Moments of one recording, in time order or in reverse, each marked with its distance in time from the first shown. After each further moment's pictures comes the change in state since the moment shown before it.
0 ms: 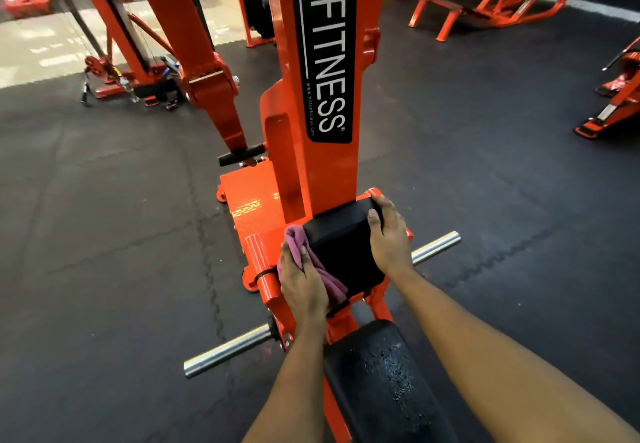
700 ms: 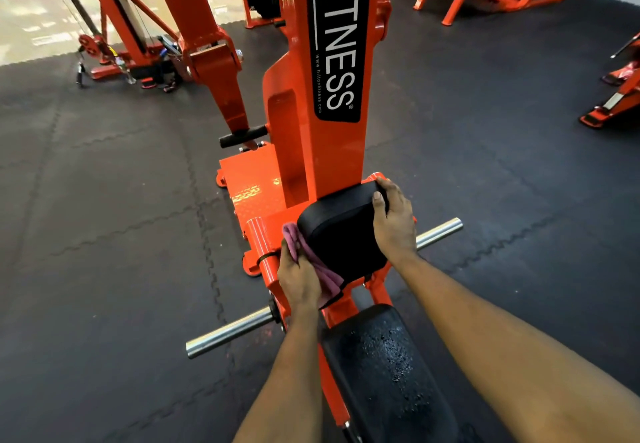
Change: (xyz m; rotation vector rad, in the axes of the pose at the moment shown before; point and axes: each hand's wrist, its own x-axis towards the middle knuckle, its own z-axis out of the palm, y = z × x) left_hand 0.001 -0.010 -0.013 -0.096 -0.089 -0.194; right_hand -0.004 -0.008 0.000 -0.085 0.055 0.009
